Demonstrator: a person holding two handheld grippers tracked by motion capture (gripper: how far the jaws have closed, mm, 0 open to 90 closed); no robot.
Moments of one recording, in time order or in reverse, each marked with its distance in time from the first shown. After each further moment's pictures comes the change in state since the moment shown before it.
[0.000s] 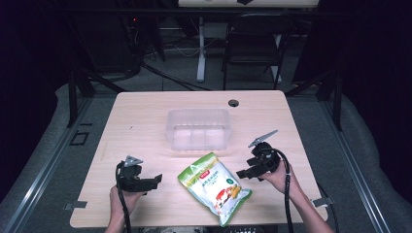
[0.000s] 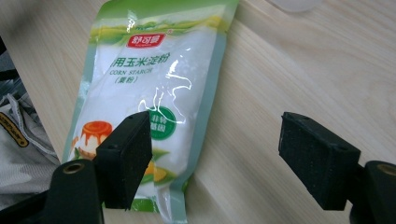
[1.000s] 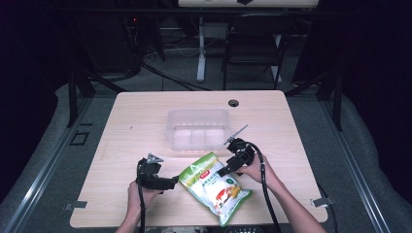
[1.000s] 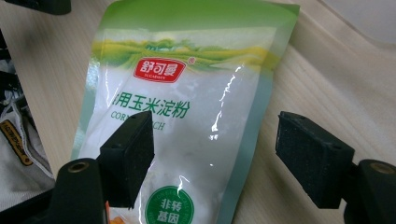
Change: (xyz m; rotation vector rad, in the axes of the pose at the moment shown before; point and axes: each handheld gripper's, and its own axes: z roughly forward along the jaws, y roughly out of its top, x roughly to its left) left arm -0.036 0.015 0.034 0.062 -0.077 0.079; right arm 0.003 0.044 0.060 0.117 0.097 -0.020
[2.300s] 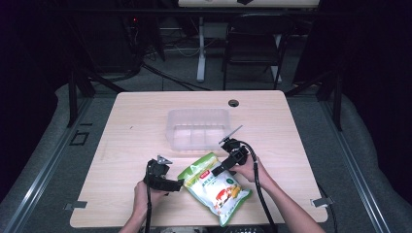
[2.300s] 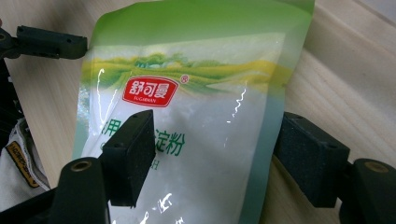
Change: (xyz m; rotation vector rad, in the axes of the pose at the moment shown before) left arm -0.009 0.001 0.020 0.076 0.020 0.046; right arm -0.009 0.010 0.025 0.027 0.042 0.079
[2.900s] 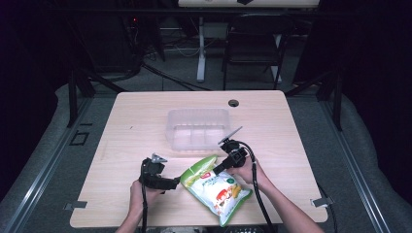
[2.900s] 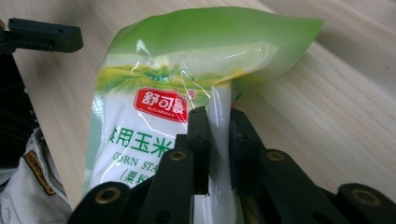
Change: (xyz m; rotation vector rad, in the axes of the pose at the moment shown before) left arm 0.013 -0.002 -0.011 -0.034 -0.009 -0.034; right arm 0.002 -0.001 0.003 -0.004 0.039 0.049
